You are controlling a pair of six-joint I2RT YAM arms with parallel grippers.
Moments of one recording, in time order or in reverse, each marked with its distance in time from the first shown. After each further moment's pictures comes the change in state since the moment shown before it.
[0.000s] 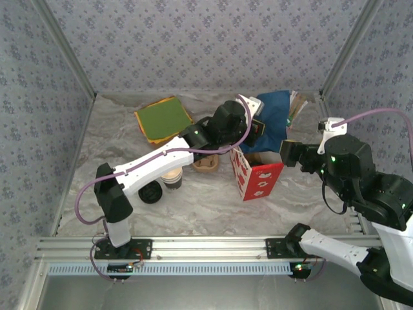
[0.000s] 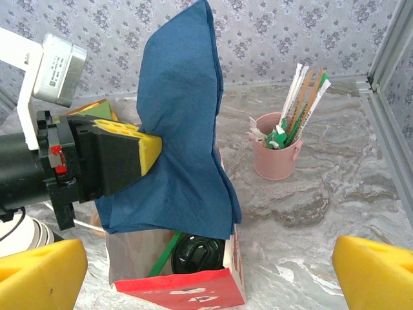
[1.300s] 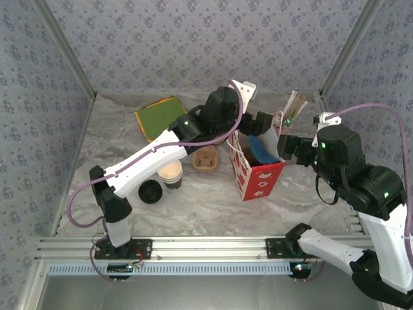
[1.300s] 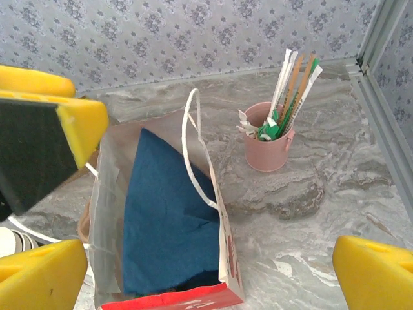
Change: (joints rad) left arm 0.016 0.001 0.214 -0.171 -0.054 0.007; right arm -0.146 0.044 -0.030 0.036 -0.092 -0.019
